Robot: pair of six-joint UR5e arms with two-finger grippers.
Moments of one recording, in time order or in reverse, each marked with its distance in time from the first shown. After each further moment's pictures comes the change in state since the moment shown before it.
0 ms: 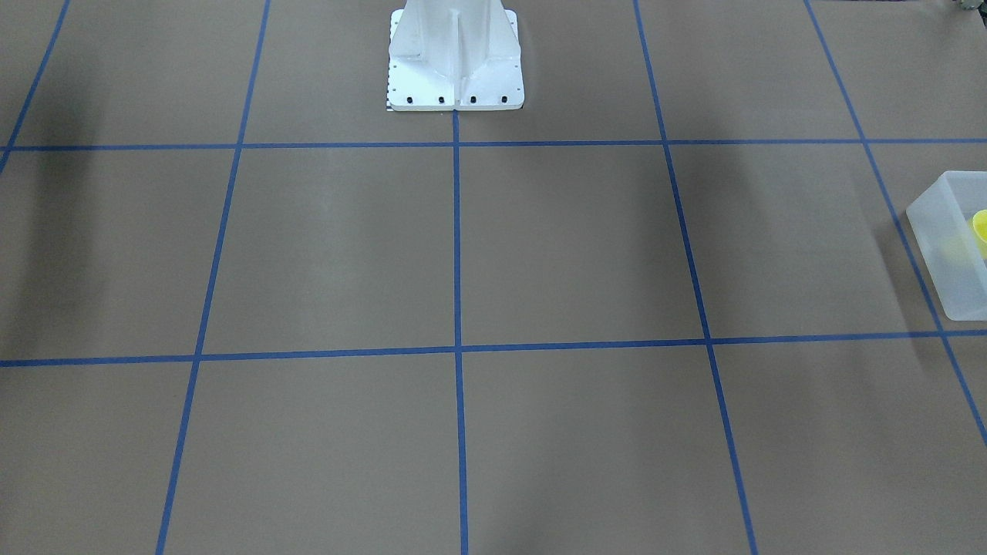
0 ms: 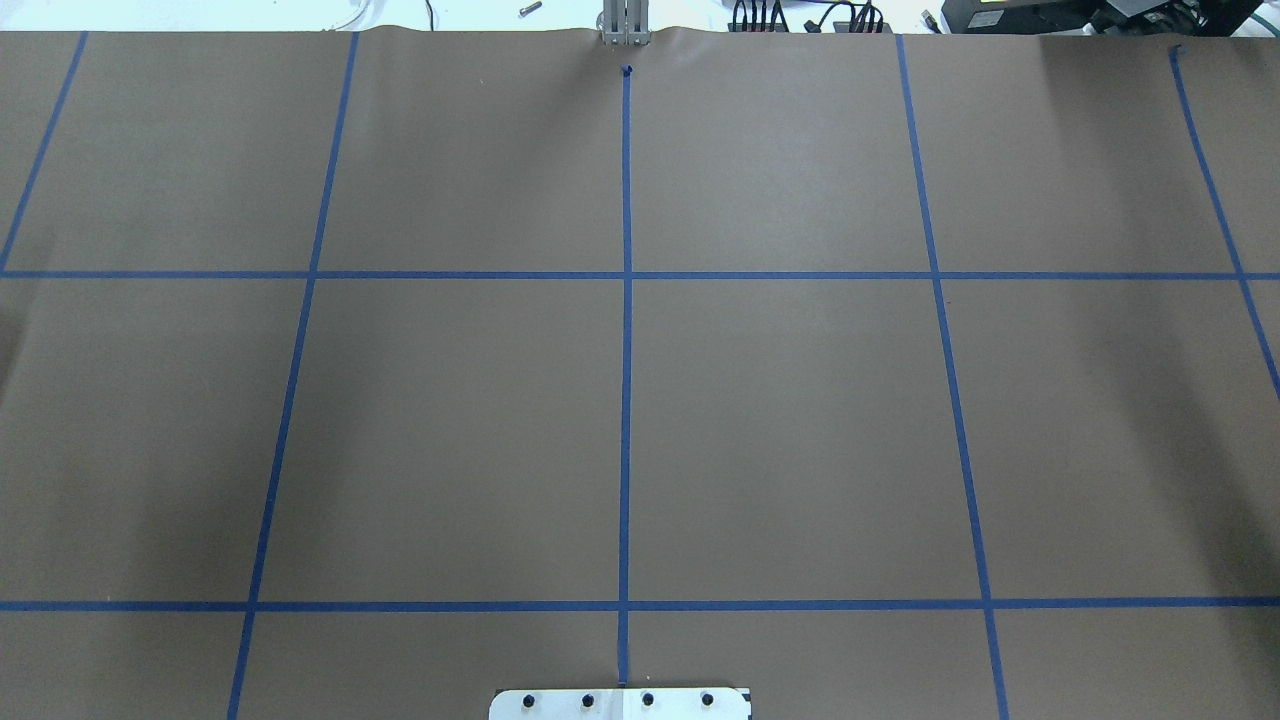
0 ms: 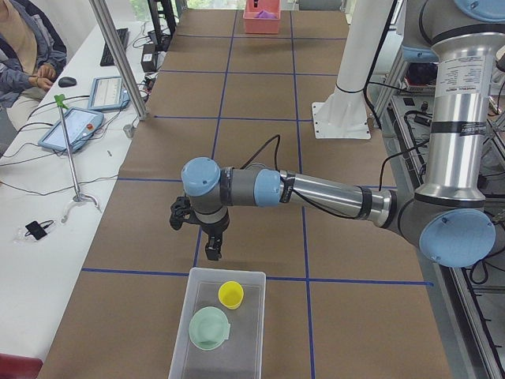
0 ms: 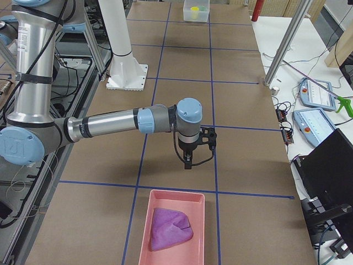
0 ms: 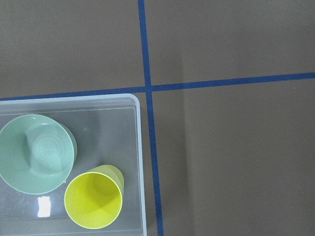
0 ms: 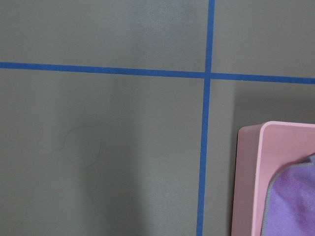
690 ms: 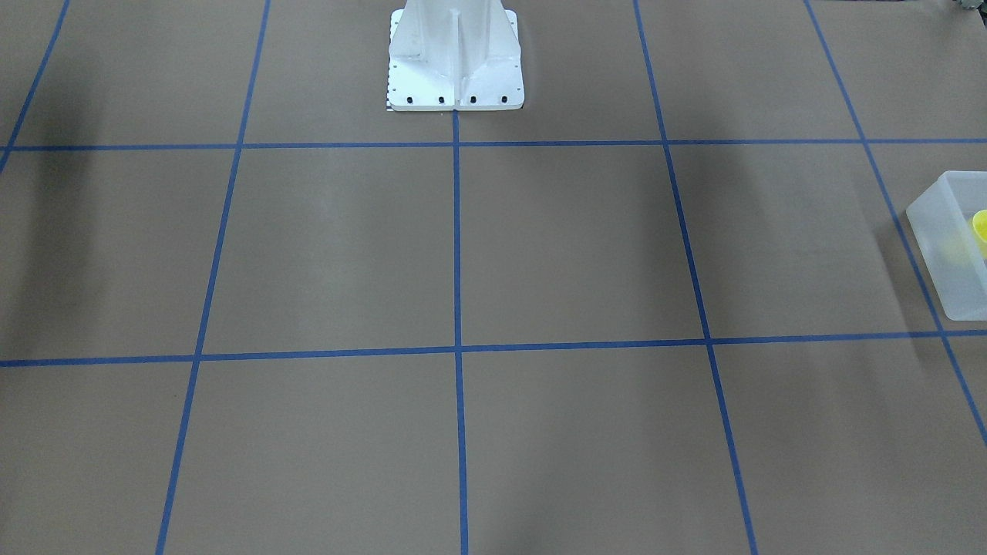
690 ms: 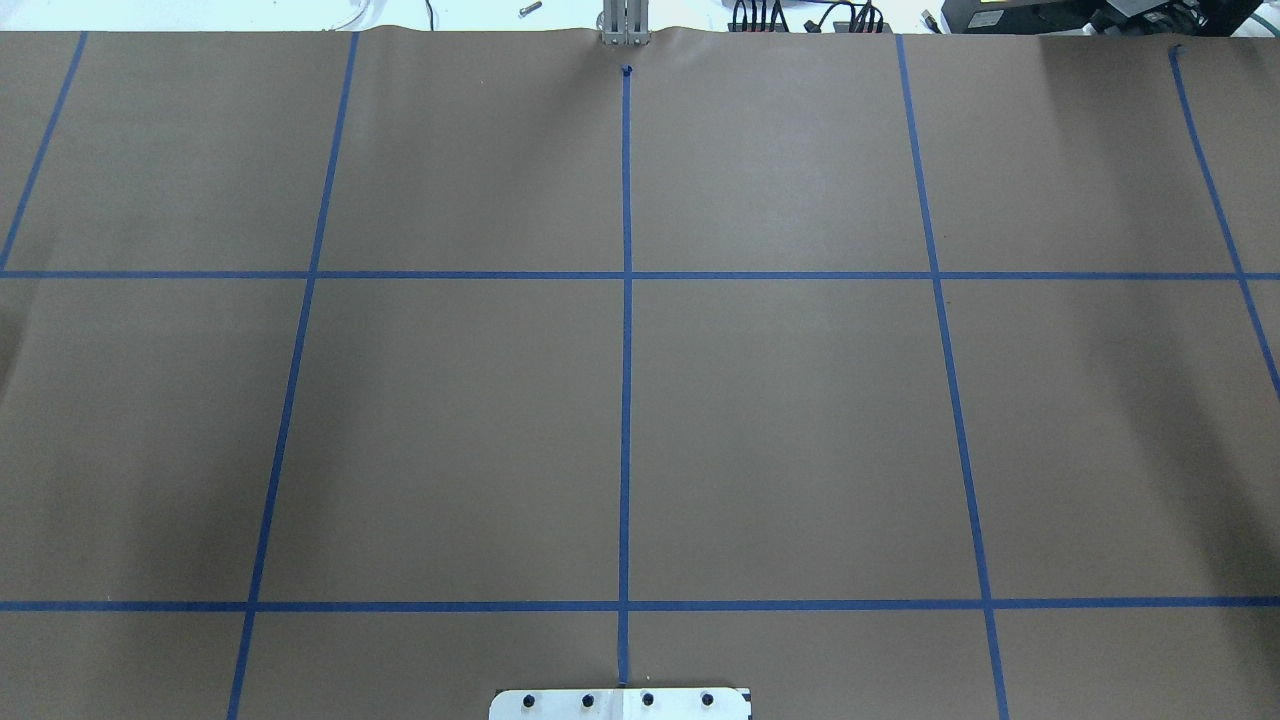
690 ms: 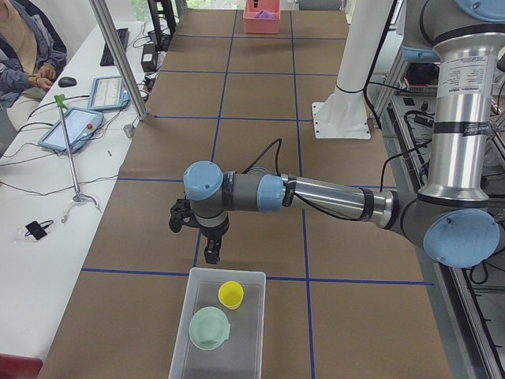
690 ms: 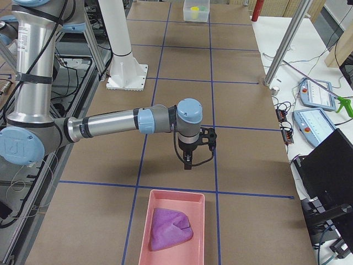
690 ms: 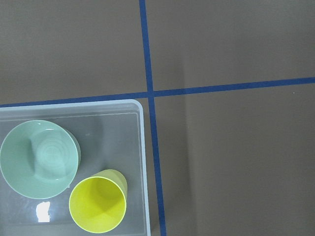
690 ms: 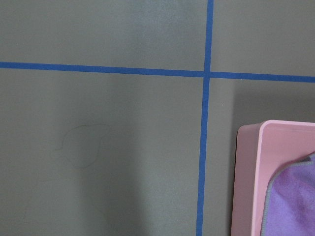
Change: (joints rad) left arm -0.015 0.015 0.018 -0.063 -0.001 0.000; right arm -0.002 0.001 -0.005 -0.001 -0.001 0.002
